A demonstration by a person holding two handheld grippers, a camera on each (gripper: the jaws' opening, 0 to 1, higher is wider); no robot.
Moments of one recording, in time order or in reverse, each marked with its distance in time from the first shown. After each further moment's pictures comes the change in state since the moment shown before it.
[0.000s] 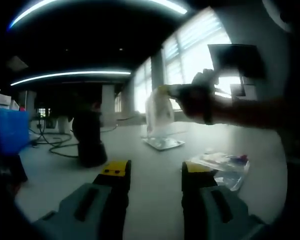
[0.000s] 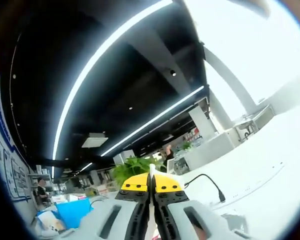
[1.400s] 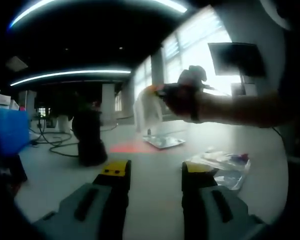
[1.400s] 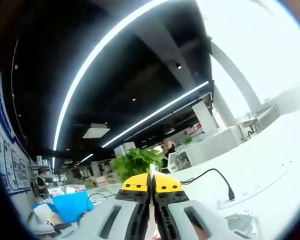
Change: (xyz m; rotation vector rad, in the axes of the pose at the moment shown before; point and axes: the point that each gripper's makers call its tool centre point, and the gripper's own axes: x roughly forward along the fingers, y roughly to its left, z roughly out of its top) left arm 0.001 0.000 -0.002 0.003 0.012 0.003; right arm 0.021 0.018 -0.015 -0.045 0.056 0.021
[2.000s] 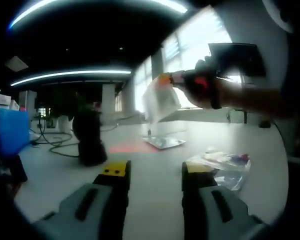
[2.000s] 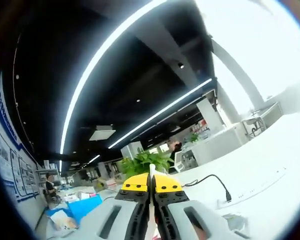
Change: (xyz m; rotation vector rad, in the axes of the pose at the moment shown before) left arm 0.000 0.000 0.001 0.000 -0.004 0.004; right arm -0.037 0.002 0.047 0.058 0.021 0.045
